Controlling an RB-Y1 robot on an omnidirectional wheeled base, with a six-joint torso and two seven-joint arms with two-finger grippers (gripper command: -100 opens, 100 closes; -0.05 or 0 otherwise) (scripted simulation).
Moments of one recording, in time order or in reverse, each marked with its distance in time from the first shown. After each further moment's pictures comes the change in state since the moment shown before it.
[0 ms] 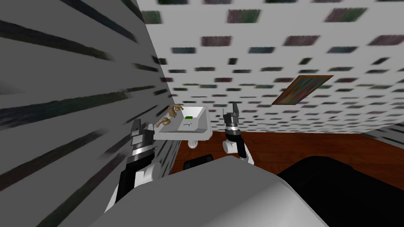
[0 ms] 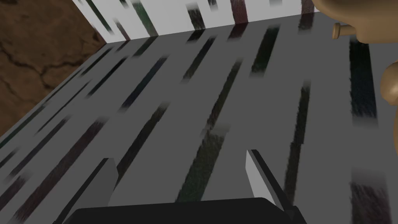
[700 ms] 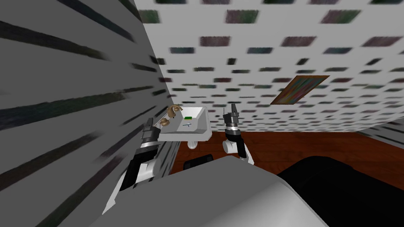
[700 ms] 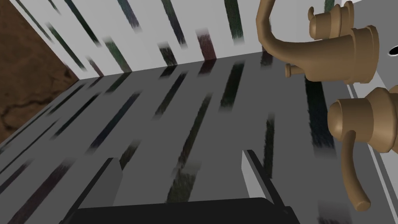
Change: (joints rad) left arm -0.089 0.110 -0.015 0.068 0.005 0.145 0.022; right arm 0.000 0.000 0.000 0.000 0.000 0.000 0.000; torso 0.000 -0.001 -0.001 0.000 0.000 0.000
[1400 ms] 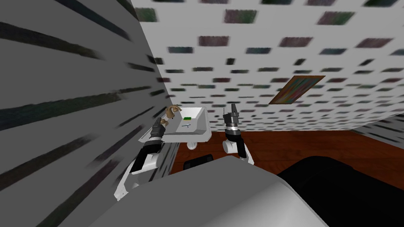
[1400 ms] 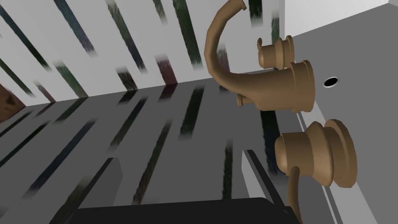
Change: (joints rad) left arm -0.120 0.048 -0.005 0.108 0.010 0.174 0.036; right arm 0.000 0.000 0.000 0.000 0.000 0.000 0.000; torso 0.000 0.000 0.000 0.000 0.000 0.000
